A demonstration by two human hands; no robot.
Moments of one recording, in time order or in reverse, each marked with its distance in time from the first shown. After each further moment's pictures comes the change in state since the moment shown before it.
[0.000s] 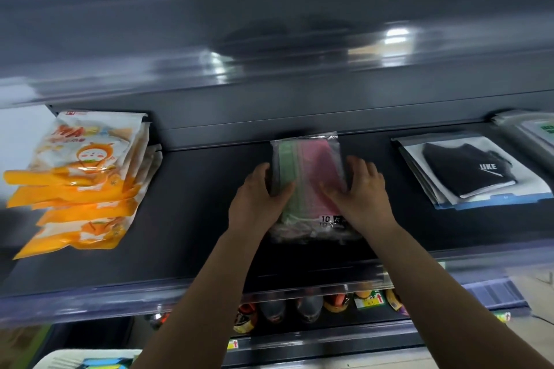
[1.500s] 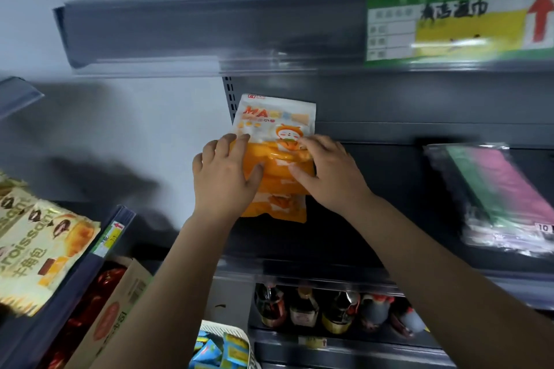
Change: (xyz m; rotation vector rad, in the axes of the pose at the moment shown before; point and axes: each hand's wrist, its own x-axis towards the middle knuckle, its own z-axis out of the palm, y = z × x) left_hand -0.018 -0.224 -0.250 0.527 0.494 0.196; right_hand -0.053 -0.285 0.163 -0.182 -0.233 -0.504
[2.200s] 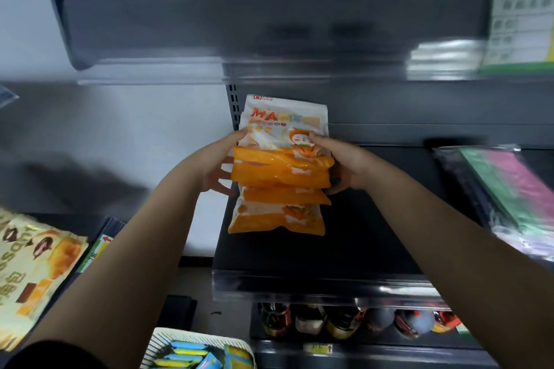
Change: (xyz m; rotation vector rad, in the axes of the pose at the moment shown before) left_hand 0.082 -0.059 0.014 -0.988 -0.808 -0.644; right_hand 0.070 0.023 0.016 1.014 -0.340 0.720
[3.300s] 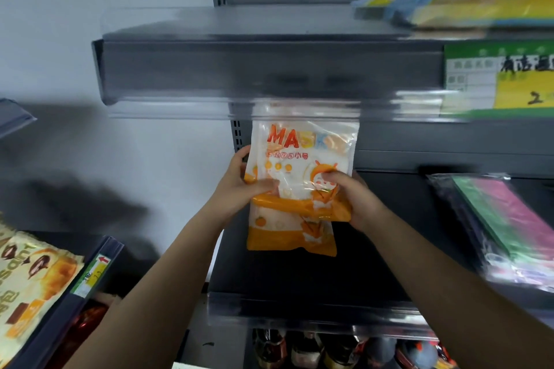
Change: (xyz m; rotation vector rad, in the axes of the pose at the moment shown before) left_hand -0.013 -0.013 0.040 -0.170 0.043 0.507; right_hand 0.000 0.033 -0.012 0.478 0.002 -0.280
